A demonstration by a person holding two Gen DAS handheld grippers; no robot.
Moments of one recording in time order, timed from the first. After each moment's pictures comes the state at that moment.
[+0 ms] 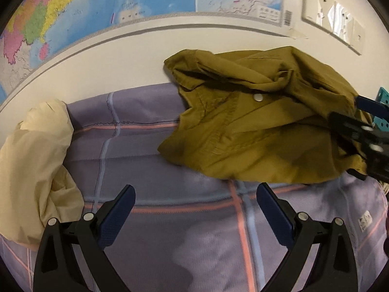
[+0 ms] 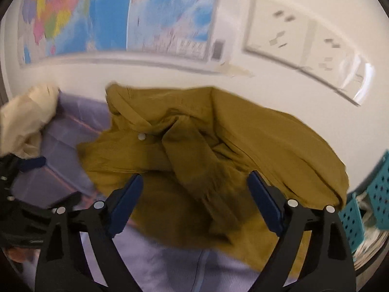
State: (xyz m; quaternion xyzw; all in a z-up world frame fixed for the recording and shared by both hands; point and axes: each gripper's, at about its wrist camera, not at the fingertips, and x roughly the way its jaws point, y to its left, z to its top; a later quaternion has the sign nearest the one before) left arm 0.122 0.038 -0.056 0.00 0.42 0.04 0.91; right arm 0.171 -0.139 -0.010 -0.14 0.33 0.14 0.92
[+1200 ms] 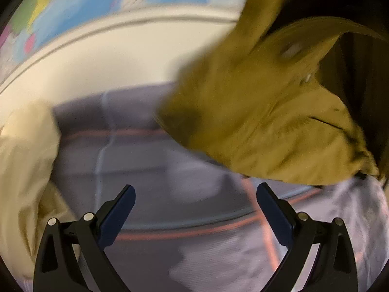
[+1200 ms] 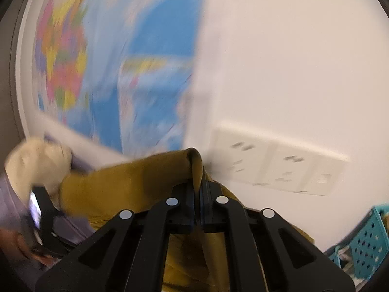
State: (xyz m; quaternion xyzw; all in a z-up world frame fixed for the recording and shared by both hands) left arm 0.151 0.078 -0.078 -0.01 0.39 -0.04 0.92; right arm 0.162 -0.194 0.150 -0.10 0.19 0.19 0.96
